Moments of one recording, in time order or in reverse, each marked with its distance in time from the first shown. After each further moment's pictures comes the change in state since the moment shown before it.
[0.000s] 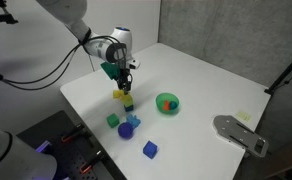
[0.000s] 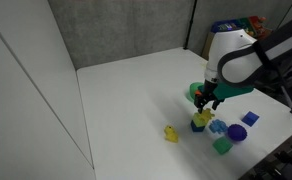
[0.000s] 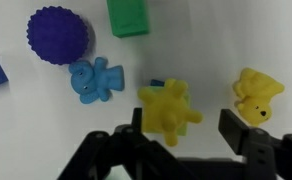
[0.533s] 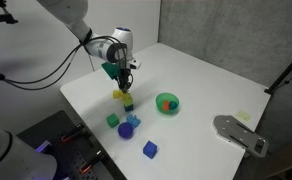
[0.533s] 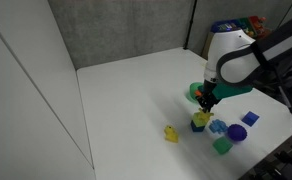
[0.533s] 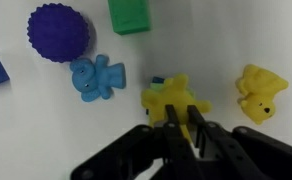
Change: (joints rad) arm 0.017 0.011 -0.021 0.011 0.000 0.000 0.006
